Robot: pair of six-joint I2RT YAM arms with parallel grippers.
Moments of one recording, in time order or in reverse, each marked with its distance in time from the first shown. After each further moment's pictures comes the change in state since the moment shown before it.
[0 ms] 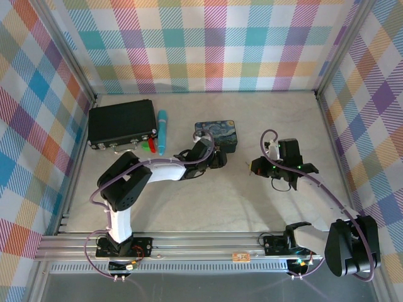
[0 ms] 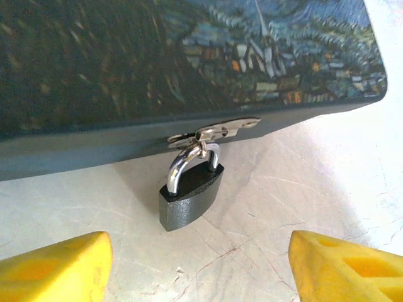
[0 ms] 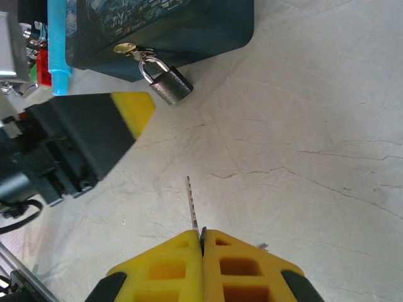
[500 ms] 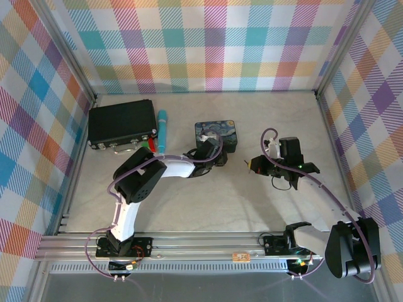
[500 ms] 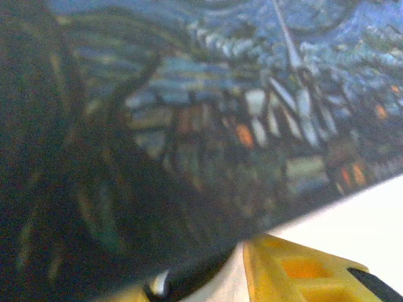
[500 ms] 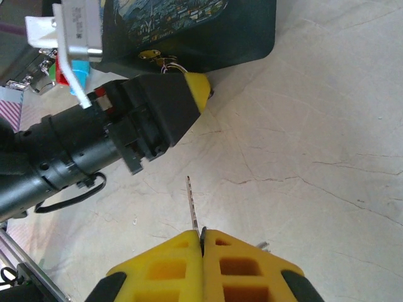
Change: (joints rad) left arm -0.005 0.158 0.123 0.043 -0.063 0.043; right arm 0.000 -0.013 0.016 0.000 -0.024 -0.023
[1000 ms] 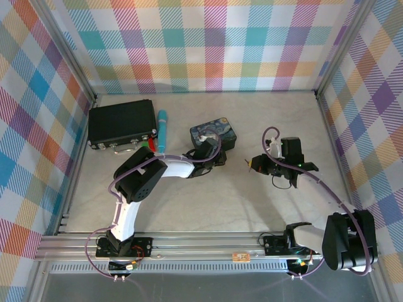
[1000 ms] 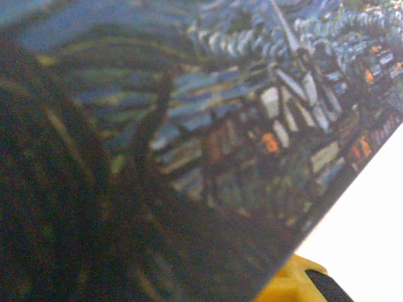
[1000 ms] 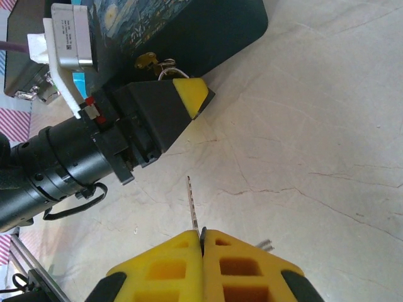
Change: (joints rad) left arm 0.008 0.002 -0.025 0.071 0.073 -0.088; right arm -0.050 0.065 -0.030 0.094 -0.065 0.017
